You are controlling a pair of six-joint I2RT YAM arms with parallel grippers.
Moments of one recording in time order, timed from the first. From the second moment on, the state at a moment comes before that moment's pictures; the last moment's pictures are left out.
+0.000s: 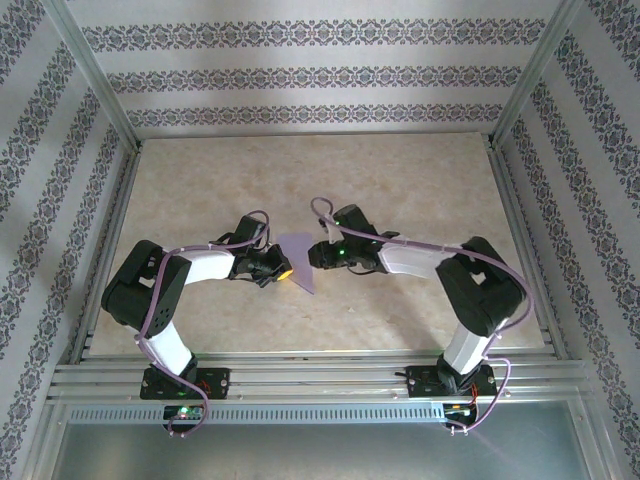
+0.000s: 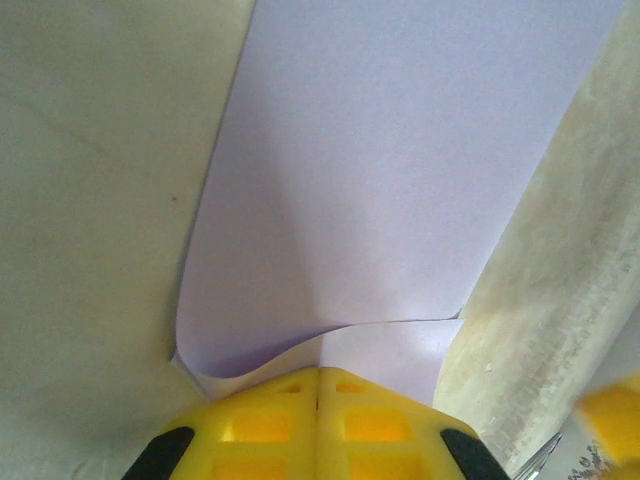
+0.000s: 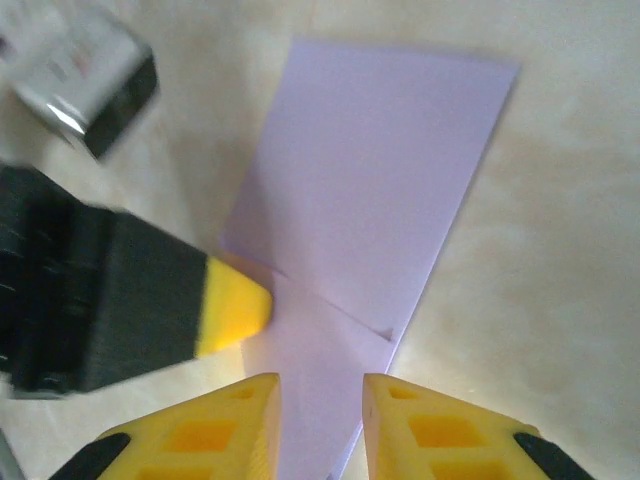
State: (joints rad) left arm -0.41 1.70 0.75 -0.06 0.47 -1.03; right arm 0.64 1.70 0.92 -0.05 -0.38 0.52
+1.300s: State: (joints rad) left arm -0.41 1.71 0.75 -0.07 0.47 -1.02; right arm 0.74 1.86 0.94 -0.08 -0.54 0.66
